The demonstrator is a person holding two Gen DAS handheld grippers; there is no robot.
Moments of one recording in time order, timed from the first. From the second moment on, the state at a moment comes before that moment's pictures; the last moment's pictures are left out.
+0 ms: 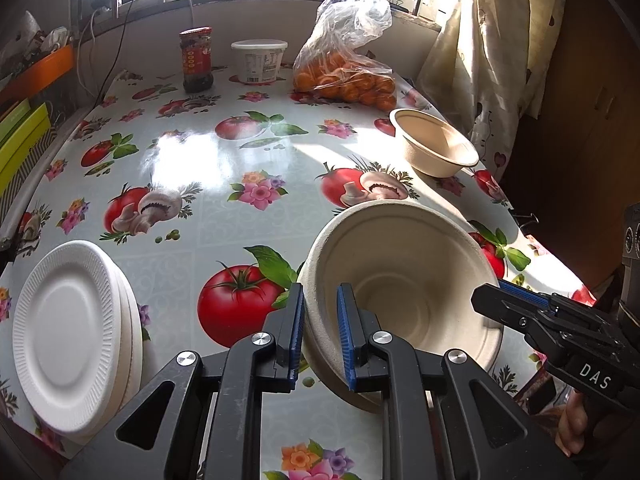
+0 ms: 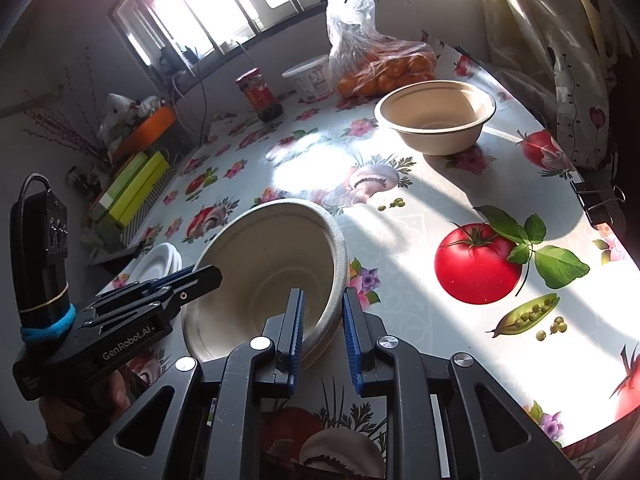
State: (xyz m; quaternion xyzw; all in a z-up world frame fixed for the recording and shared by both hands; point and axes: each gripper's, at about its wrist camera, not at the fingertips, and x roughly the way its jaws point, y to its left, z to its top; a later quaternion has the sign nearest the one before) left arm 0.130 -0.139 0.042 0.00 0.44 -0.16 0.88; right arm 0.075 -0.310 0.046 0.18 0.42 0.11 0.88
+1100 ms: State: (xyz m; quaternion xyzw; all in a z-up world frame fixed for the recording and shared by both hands) left arm 0.139 -0.131 0.063 -0.02 0.43 -0.17 0.89; right arm 0.076 -0.317 0.060 0.19 0.40 0.10 0.89
